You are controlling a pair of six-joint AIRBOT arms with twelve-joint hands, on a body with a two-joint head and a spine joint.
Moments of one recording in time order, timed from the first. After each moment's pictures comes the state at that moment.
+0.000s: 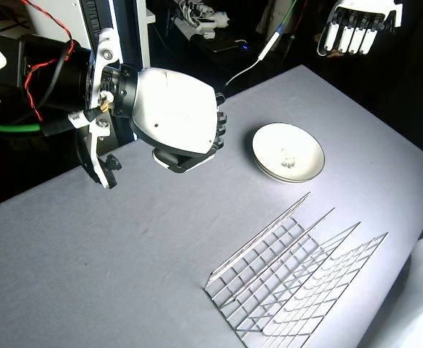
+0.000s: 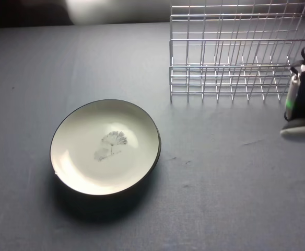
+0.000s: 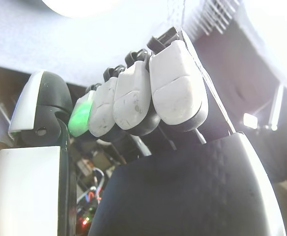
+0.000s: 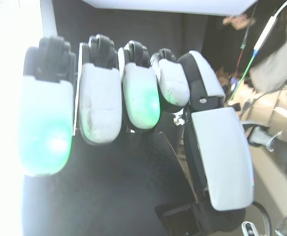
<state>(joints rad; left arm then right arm) -0.04 -0.52 1.20 1.83 -1.11 -0.32 -0.35 -0.60 0.80 -0.81 0.46 -0.18</state>
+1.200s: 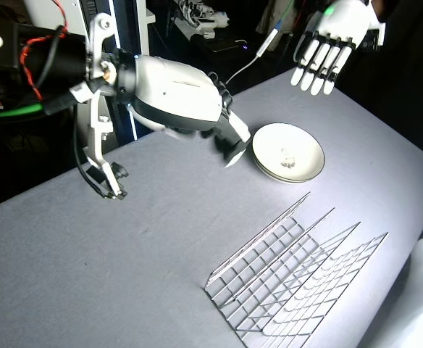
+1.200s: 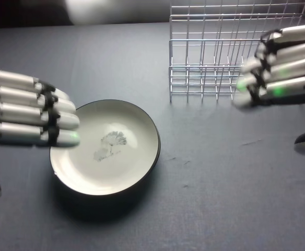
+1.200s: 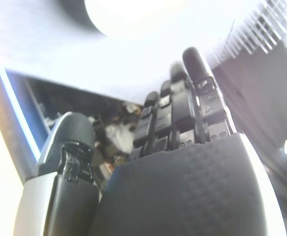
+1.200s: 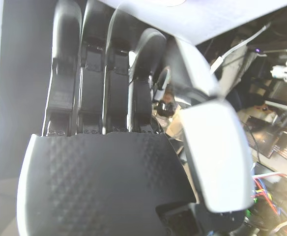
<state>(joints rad) 0.37 -0.60 1.16 1.61 -1.01 -0.06 -0.32 -0.58 0.83 -1.07 0.60 -0.27</state>
